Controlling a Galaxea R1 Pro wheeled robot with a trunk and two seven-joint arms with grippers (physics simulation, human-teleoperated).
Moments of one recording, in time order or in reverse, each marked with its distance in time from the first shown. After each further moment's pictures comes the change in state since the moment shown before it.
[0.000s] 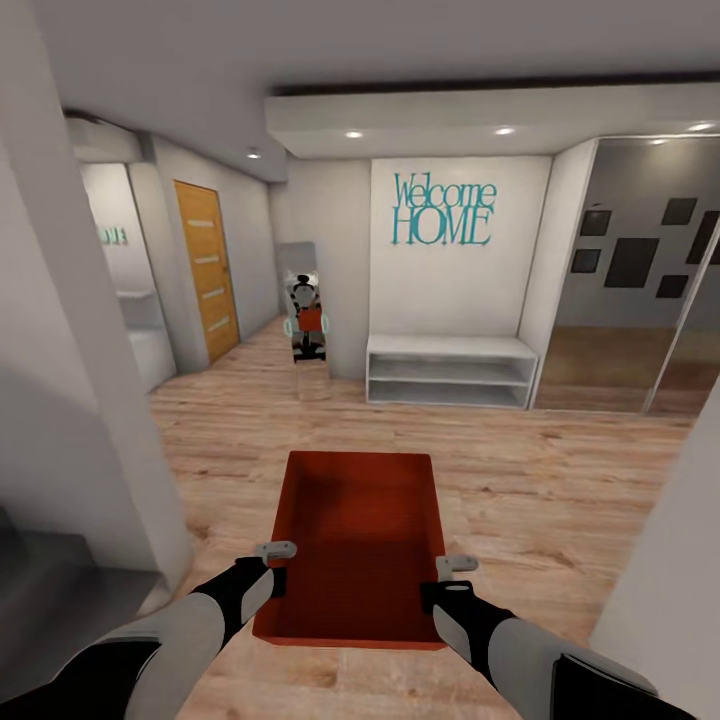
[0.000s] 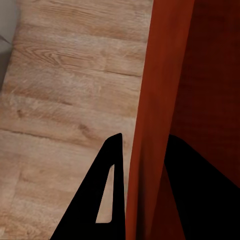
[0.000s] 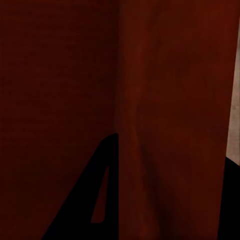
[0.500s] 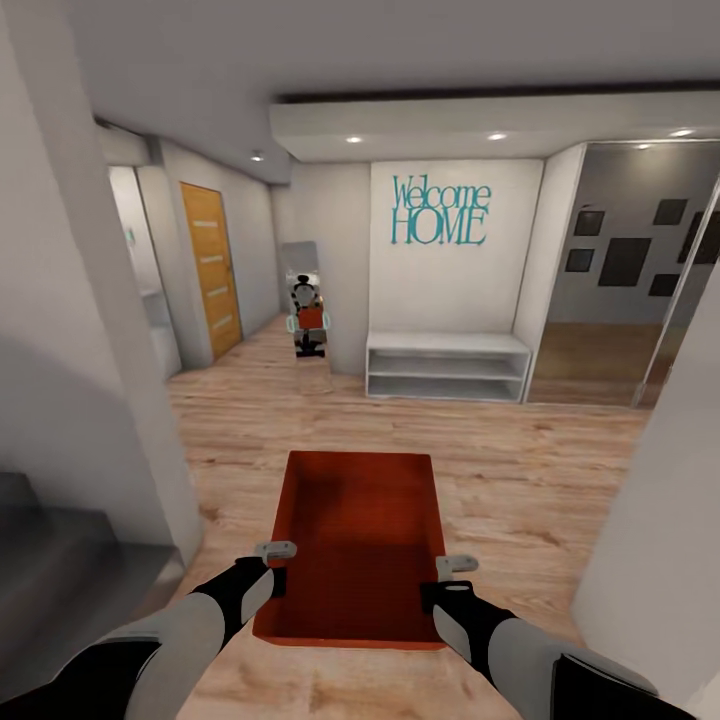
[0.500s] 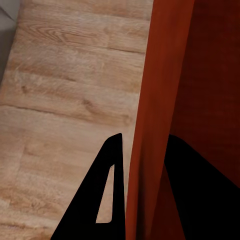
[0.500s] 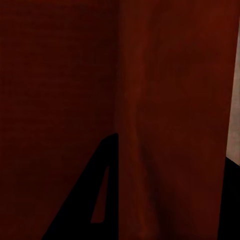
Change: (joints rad) left arm 0.000 0.000 0.000 0.000 0.000 0.000 0.000; right arm 0.000 0.000 0.000 0.000 0.000 0.000 0.000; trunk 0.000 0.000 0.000
